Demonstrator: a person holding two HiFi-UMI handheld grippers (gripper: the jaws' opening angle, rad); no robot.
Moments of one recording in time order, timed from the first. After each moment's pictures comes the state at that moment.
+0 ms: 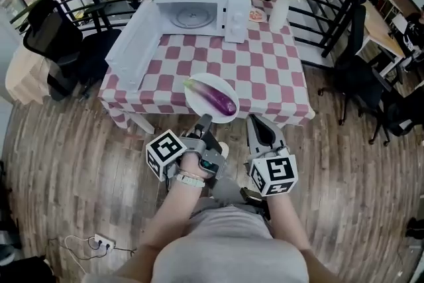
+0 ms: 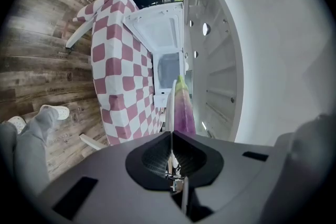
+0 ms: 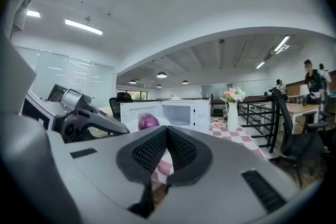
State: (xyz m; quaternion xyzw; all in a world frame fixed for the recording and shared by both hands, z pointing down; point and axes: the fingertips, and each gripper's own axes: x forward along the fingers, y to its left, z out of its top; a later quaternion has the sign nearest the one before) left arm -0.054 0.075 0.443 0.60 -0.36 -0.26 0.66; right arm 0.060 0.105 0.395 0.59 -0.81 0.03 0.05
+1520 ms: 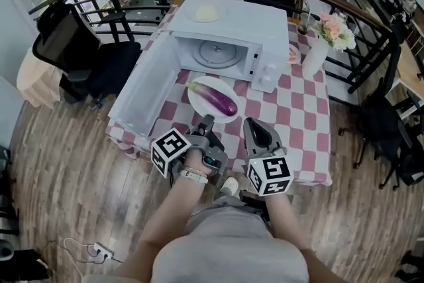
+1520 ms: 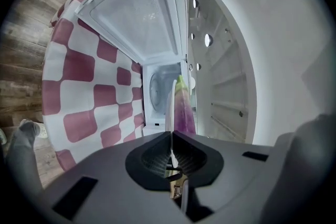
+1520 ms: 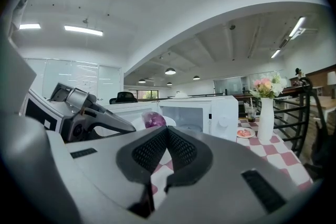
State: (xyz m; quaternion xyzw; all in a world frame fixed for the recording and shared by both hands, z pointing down) left arm -0.081 -0.172 0.449 0.57 -0.43 -0.30 0.64; right arm 0.028 -0.152 0.407 0.52 -0.85 0.05 0.05
